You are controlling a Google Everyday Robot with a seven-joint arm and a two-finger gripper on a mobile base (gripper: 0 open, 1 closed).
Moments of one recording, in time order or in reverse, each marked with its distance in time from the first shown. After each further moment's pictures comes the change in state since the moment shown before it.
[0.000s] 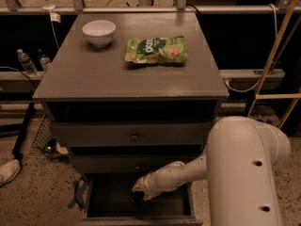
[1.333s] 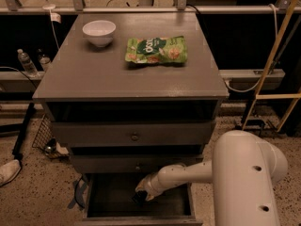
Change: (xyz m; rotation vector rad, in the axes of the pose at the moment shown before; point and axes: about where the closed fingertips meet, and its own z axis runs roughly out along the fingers) arm 0.027 0.031 0.039 -0.016 -0.030 0.065
